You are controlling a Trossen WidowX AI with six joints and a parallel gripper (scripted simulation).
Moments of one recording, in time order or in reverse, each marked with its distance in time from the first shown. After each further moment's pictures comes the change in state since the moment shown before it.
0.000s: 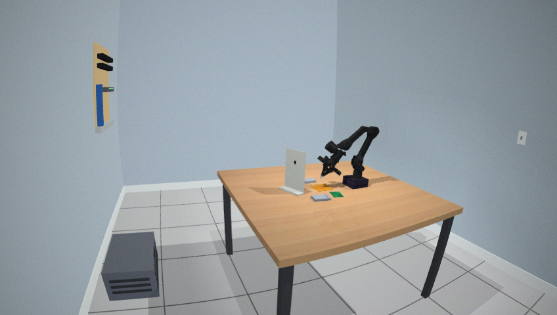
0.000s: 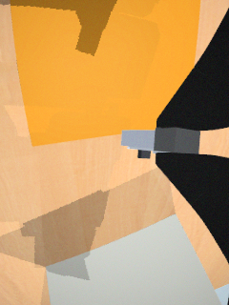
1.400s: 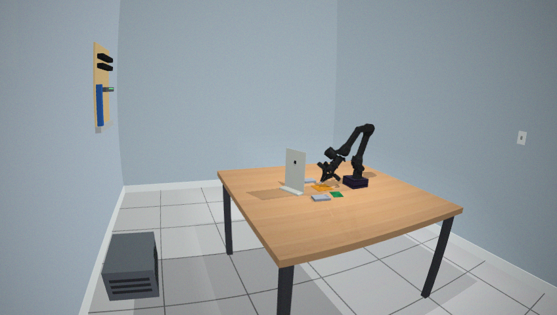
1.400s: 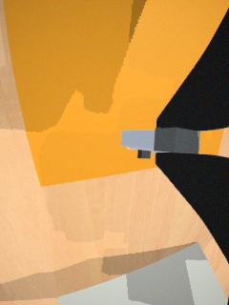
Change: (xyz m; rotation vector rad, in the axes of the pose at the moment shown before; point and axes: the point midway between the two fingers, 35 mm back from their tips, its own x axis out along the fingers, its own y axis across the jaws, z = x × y) arm 0.034 -0.024 0.003 0.009 -0.027 -0.009
